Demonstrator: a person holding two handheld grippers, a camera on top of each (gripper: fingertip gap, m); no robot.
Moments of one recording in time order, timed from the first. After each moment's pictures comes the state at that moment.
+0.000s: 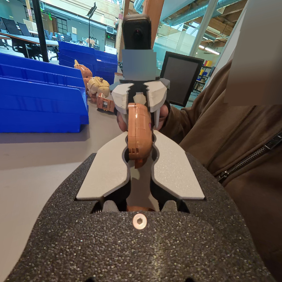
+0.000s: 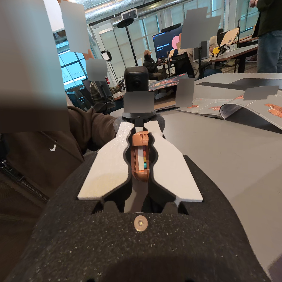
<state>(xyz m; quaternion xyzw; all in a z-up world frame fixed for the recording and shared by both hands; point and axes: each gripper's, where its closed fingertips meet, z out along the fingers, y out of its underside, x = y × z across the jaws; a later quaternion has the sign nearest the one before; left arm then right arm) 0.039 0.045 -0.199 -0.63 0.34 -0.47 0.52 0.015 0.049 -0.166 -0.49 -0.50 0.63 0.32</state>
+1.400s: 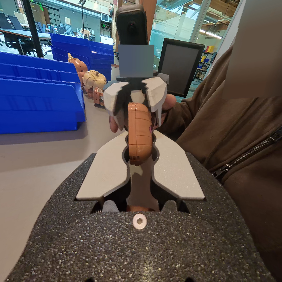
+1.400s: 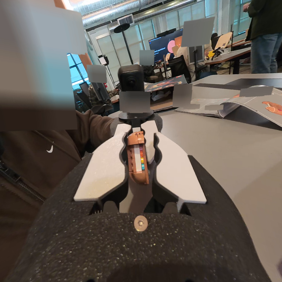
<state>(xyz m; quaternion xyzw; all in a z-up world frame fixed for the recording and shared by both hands) 0.043 0.039 -0.204 -0.63 0.37 -0.45 0.51 0.016 0.048 -0.170 -0.50 -0.49 0.63 0.33</state>
